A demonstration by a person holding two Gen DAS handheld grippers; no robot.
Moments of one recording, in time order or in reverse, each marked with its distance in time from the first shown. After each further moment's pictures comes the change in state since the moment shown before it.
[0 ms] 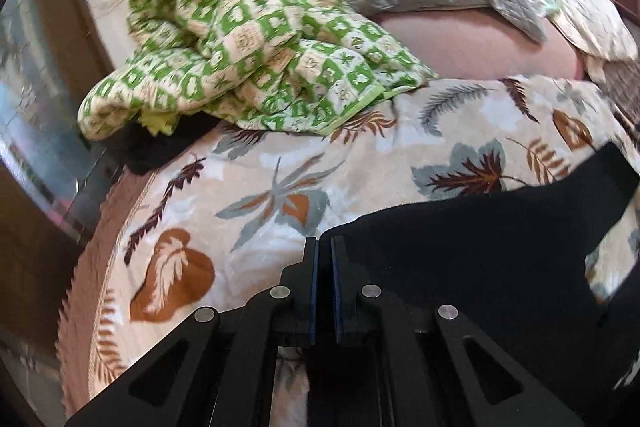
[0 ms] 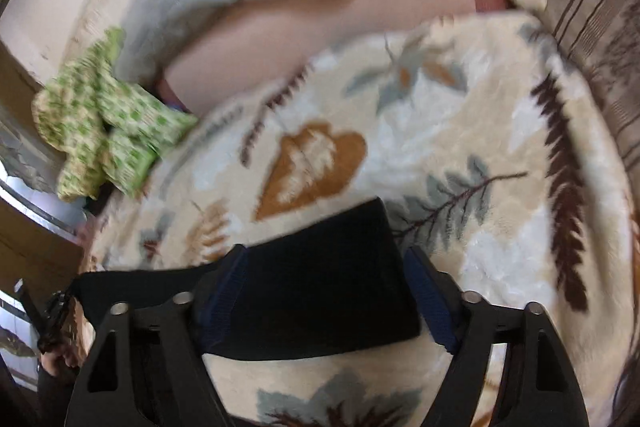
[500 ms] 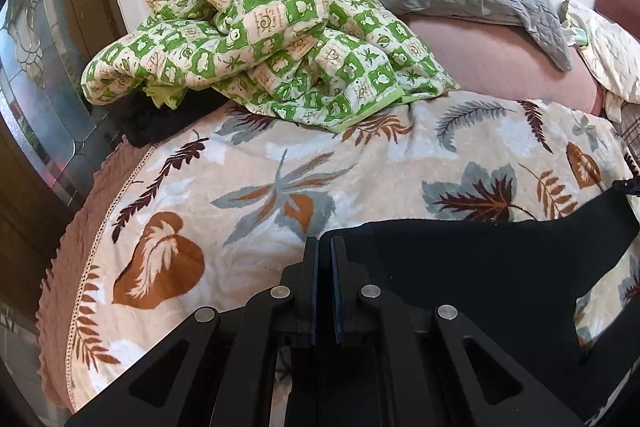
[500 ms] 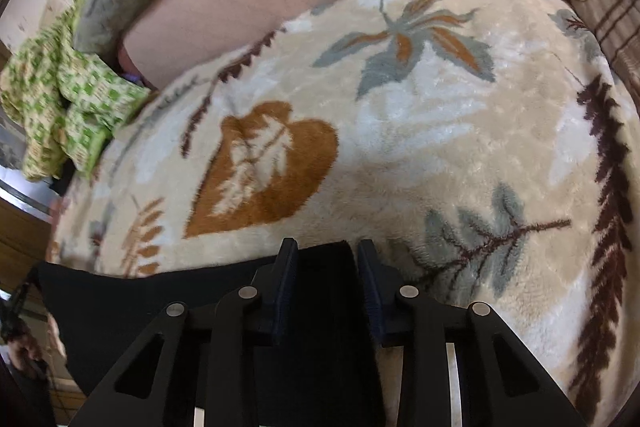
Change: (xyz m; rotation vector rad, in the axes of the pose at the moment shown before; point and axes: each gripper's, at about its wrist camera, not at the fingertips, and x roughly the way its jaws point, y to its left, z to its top) left arm 0.024 0.013 0.028 -0.117 0.045 -0.019; right arm 0.068 -0.009 0.021 -0.071 0.088 -0.045
